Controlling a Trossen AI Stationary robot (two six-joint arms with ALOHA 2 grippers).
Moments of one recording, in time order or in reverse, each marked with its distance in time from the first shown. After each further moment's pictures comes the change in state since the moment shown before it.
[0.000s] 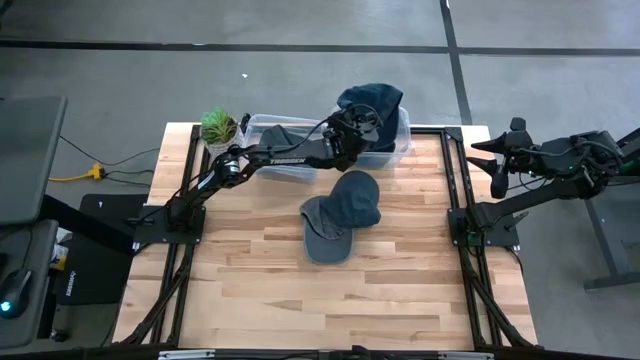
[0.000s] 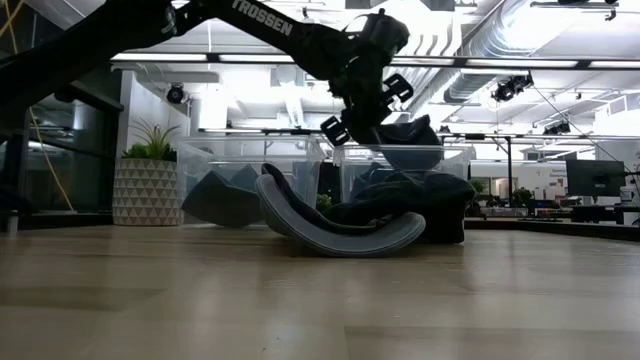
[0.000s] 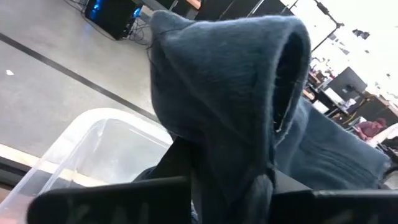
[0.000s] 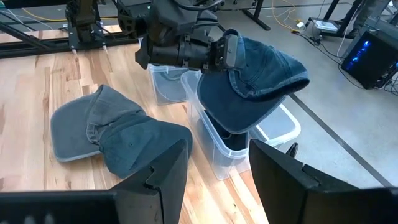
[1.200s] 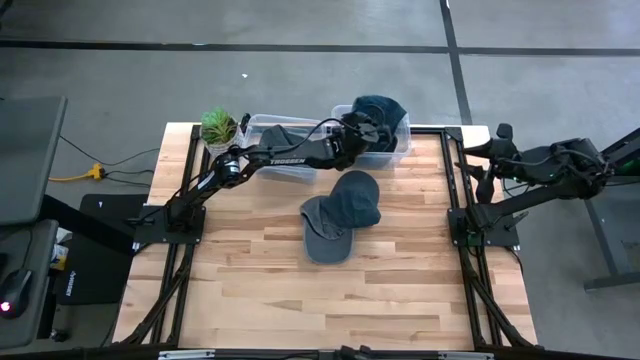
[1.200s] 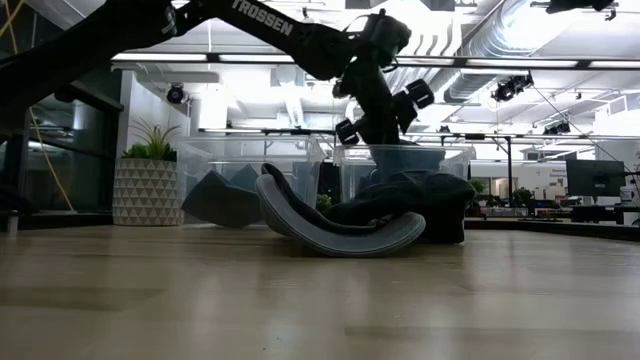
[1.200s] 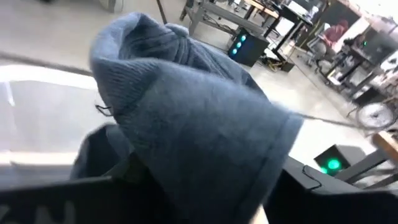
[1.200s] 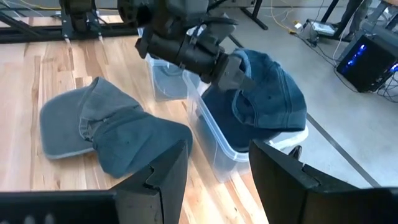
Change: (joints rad) left arm -0.001 0.000 0.000 -0.007 0.316 0.229; right arm 0.000 0.000 -0.123 0.104 0.017 -0.033
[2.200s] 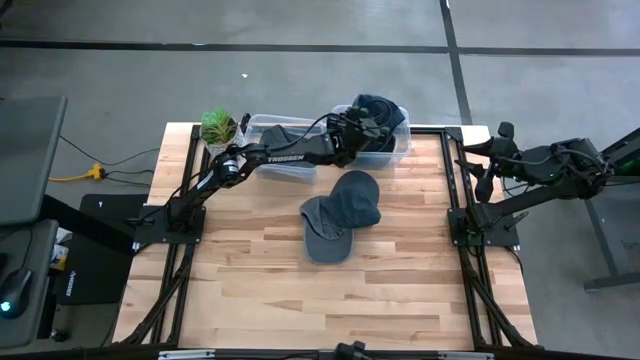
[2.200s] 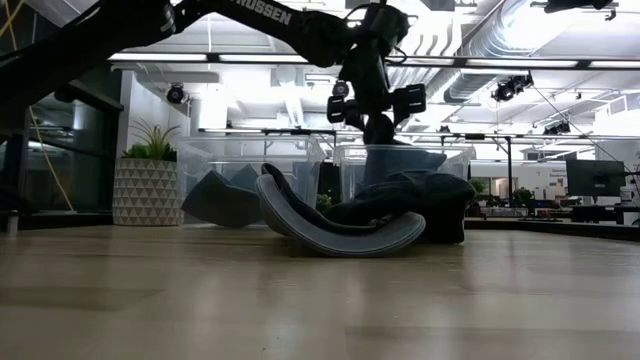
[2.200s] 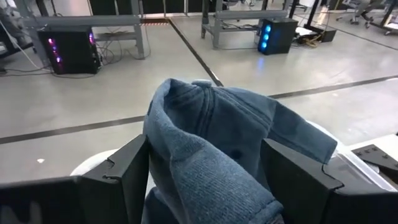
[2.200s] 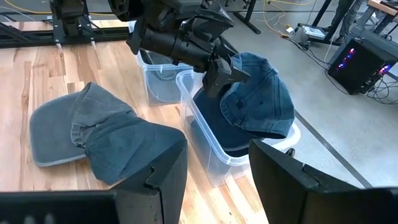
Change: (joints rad) left arm 0.004 -0.011 0.065 -0.113 -0.127 0.374; right arm 0.000 0.001 0.000 0.013 0.031 -0.004
